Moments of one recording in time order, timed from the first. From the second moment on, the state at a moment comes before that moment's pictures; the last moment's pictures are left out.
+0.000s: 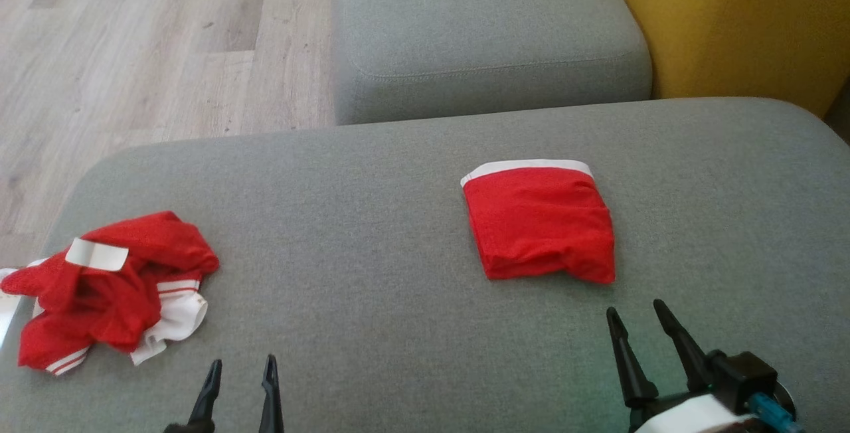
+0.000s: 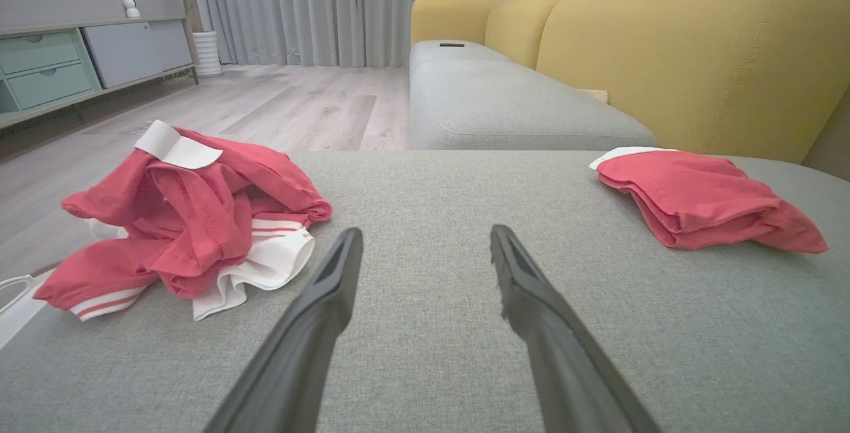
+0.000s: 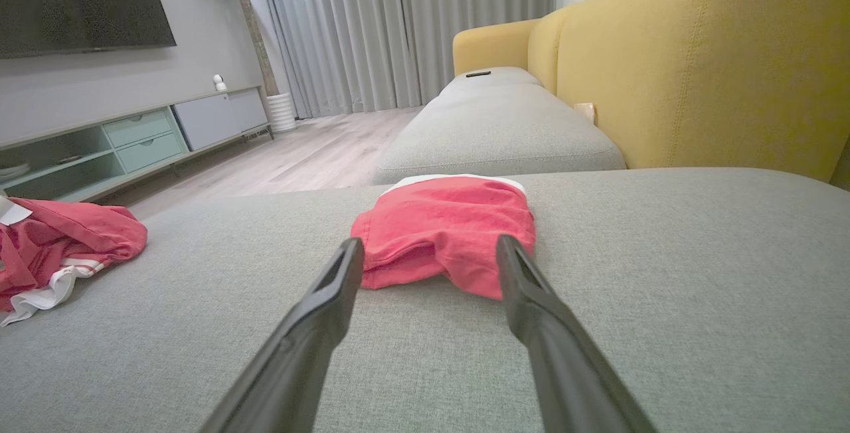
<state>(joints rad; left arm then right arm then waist) 0.33 0.05 -0.18 0.04 -0.11 0.13 -0.26 0.11 -0.13 0.20 0.29 0.23 0.12 -0.25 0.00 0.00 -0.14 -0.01</state>
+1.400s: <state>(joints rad) 0.21 0.05 -0.26 0.04 -0.07 0.13 -0.26 -0.18 -0.23 0.17 0.52 0.37 0.12 -0.21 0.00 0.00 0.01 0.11</state>
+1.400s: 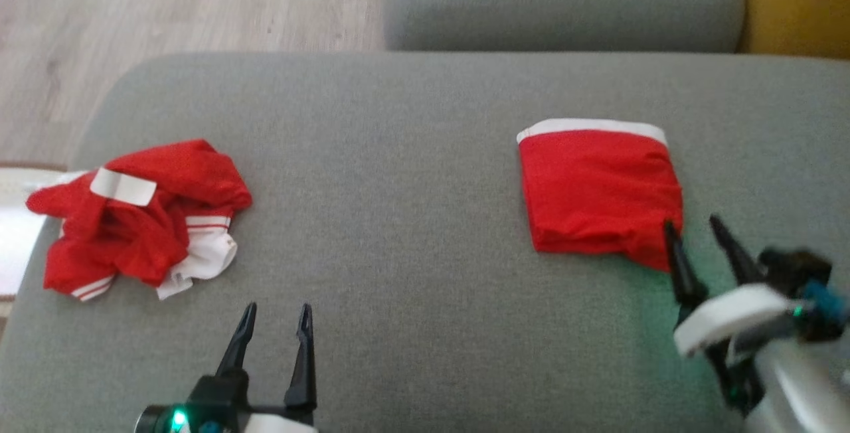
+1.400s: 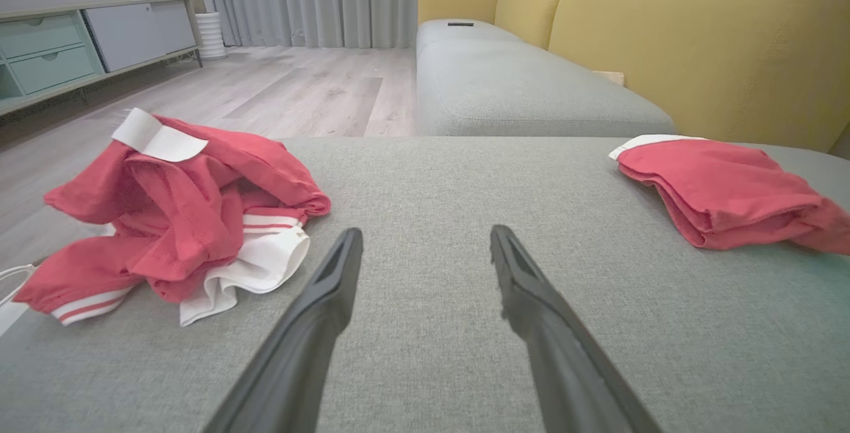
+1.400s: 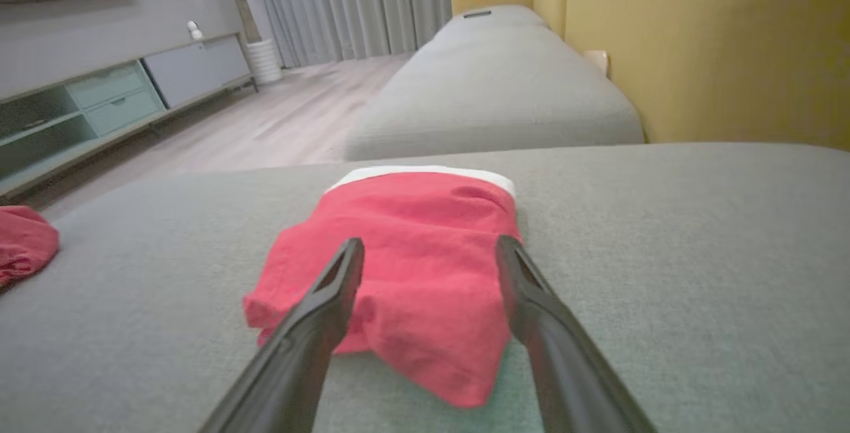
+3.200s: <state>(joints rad) -0.32 0.05 -0.52 -0.09 -0.03 0.21 -0.26 -0.87 -0.87 0.27 0.83 0.75 0.12 0.17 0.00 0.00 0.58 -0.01</state>
